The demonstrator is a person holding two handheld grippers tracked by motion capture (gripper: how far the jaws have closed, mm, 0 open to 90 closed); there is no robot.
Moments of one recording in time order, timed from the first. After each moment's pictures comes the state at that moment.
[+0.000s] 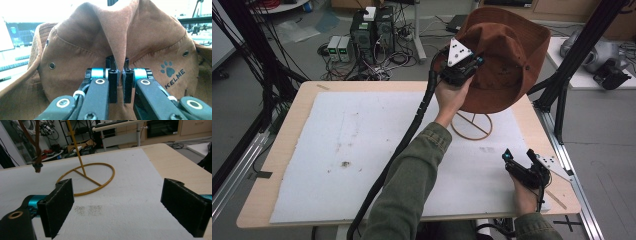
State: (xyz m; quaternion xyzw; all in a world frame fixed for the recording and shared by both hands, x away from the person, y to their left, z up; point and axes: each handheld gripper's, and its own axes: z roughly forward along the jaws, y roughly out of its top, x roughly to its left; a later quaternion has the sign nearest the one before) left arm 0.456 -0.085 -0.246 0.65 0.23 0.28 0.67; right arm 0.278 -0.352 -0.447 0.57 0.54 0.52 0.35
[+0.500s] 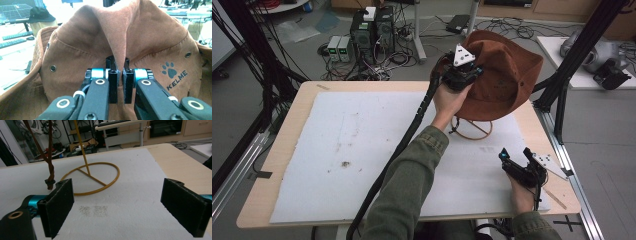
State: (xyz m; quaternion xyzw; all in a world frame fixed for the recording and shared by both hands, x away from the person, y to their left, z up) left arm 0.463 -0.093 -0.261 0.71 0.24 0.26 0.61; right arm 0.281 -0.344 -0.447 0.56 0.54 0.52 0.35
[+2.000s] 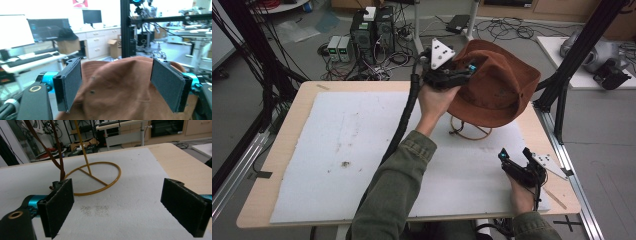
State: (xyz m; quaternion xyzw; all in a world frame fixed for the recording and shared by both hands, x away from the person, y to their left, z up) left arm 0.420 -0.035 -0.230 0.63 0.27 0.33 0.65; right arm 0.282 -0.343 -0.447 0.56 0.55 0.52 0.35
